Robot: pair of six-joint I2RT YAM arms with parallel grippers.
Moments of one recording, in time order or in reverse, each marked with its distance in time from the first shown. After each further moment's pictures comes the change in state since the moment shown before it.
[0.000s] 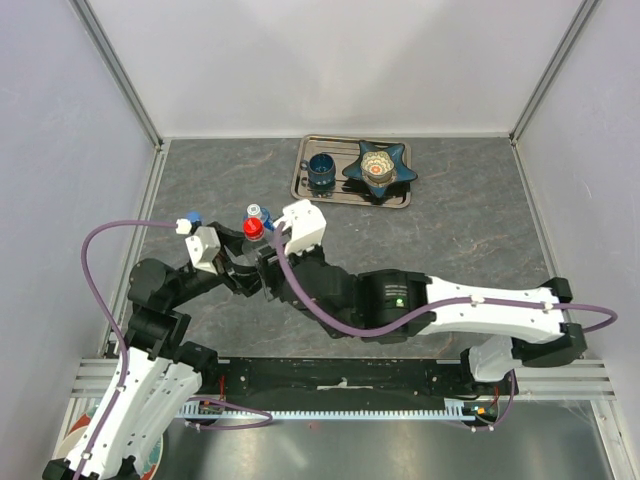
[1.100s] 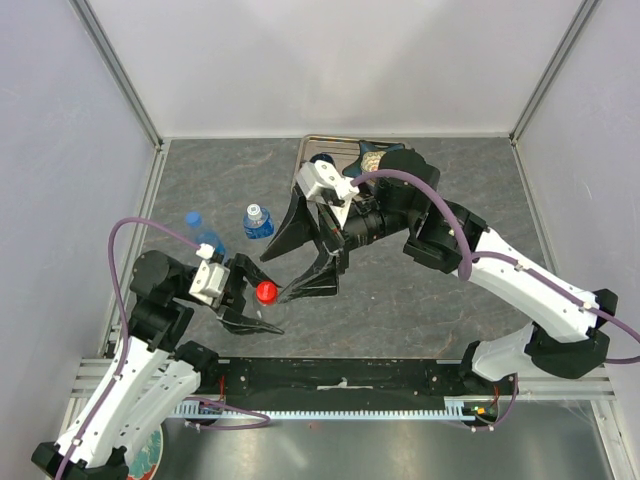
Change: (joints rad) left arm -0.093 0.076 0.054 0.060 0.624 0.009; right arm -0.482 -0.161 -0.053 0.315 -1.780 -0.398
